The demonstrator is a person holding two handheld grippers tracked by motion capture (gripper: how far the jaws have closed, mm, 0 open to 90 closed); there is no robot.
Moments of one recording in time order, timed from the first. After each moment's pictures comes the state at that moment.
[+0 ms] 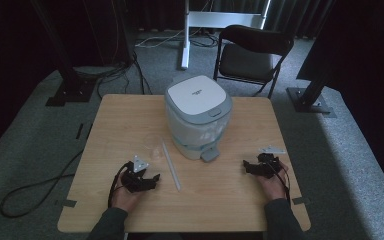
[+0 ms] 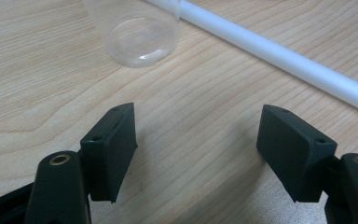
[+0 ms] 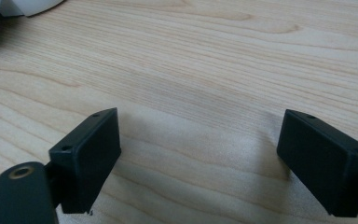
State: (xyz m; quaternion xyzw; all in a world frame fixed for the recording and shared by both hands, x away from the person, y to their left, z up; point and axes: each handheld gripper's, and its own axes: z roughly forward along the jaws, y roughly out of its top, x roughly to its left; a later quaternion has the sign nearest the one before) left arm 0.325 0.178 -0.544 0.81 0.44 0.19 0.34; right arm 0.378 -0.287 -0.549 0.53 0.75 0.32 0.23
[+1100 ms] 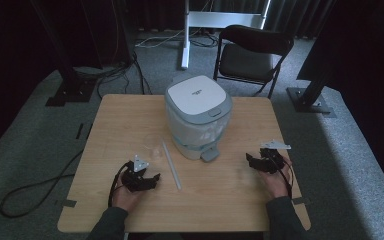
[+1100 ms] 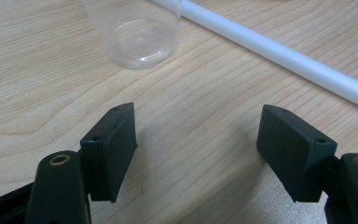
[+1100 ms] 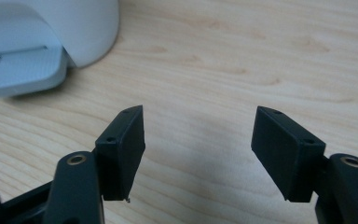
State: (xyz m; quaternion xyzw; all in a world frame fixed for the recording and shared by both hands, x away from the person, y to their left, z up) left arm 0.327 0.178 -0.544 0.81 0.44 0.19 0.34; right arm 0.367 -0.279 -0.499 0.52 0.74 0.35 0.24
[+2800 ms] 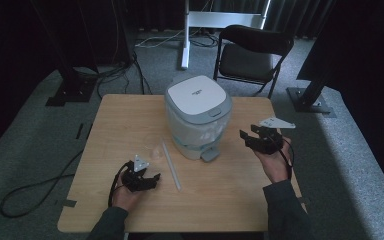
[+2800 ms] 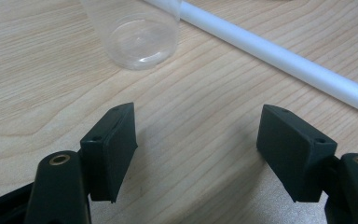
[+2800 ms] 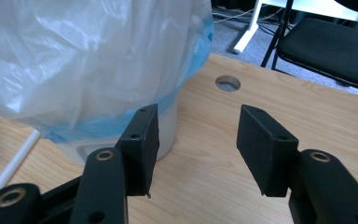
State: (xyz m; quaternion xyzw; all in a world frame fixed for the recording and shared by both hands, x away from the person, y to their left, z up) left arm 0.327 0.177 -0.544 0.81 0.44 0.19 0.34; right arm 0.370 -0.243 -0.395 0.45 0.74 0.43 0.26
